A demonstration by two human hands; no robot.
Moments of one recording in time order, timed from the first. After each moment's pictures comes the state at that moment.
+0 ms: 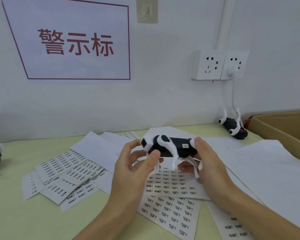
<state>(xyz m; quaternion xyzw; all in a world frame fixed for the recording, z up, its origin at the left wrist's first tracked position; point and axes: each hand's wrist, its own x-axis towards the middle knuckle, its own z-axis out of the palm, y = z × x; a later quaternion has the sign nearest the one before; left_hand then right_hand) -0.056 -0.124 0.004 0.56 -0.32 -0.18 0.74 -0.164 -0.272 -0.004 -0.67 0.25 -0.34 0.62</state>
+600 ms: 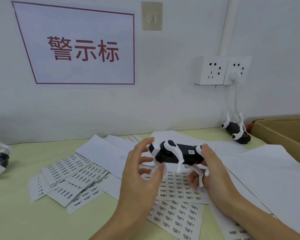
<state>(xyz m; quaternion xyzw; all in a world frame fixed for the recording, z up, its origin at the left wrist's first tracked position) -0.056 -0.127 -0.007 0.64 -0.38 -0.09 0.66 -0.170 -0.274 -0.008 -0.67 0.26 -0.32 0.62</state>
